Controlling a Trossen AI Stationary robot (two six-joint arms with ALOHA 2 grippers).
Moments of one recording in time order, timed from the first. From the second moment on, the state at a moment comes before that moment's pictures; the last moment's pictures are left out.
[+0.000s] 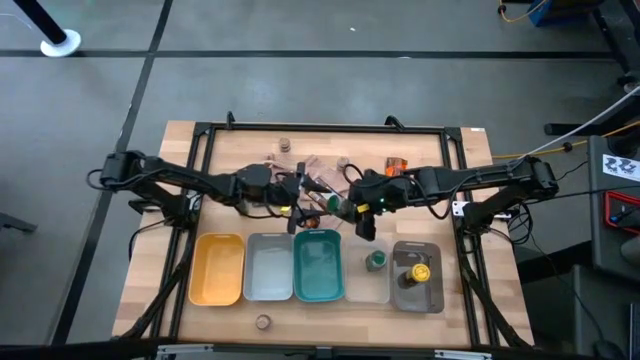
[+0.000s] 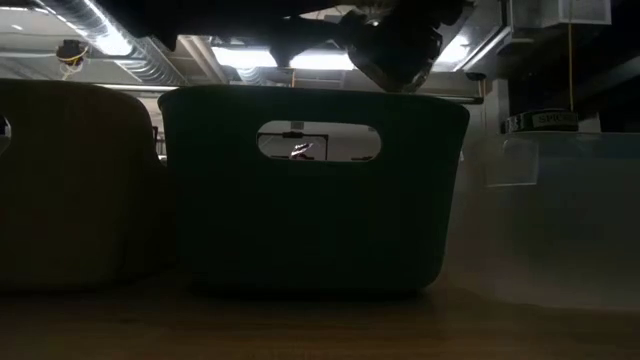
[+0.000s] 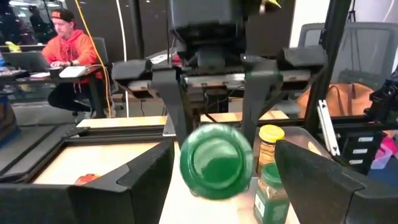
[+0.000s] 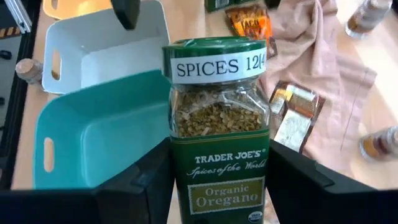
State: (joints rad) left arm 0.02 1.43 0.78 0.61 0.08 0.03; right arm 0.10 1.46 1.30 -0.65 0.09 0.27
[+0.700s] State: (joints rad) left arm 0.00 1.54 0.83 0.56 0.08 -0.16; right arm 0.10 1.46 1.30 -0.85 -0.03 0.42
